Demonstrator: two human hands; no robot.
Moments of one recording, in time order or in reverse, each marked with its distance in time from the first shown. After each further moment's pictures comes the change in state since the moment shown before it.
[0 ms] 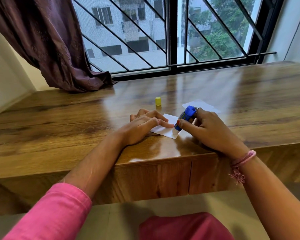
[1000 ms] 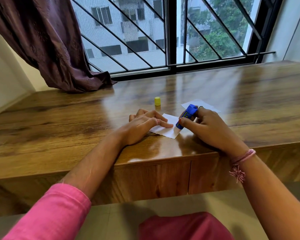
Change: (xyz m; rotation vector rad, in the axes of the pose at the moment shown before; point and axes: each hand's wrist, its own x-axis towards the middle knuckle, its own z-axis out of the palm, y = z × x) left_hand -0.001 0.004 0.000 0.013 0.005 -0.002; right_hand 0.004 0.004 0.000 0.030 0.027 0.048
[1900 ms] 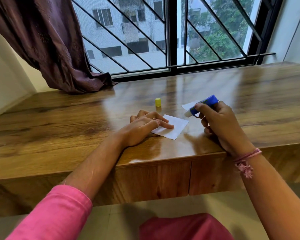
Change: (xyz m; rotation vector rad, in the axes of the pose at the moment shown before) left_hand 0.002 -0.006 0.001 0.025 0.001 0.019; right_hand 0.007 0.008 -0.007 0.564 0.224 0.266
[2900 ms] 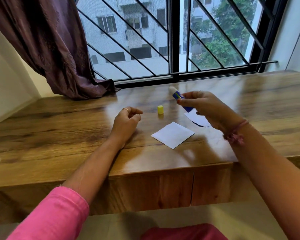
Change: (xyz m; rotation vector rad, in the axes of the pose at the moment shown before) left_hand 0.010 -0.026 -0.014 -0.476 0.705 -0.309; right_hand 0.052 -0.040 0.022 -0.163 -0.322 0.032
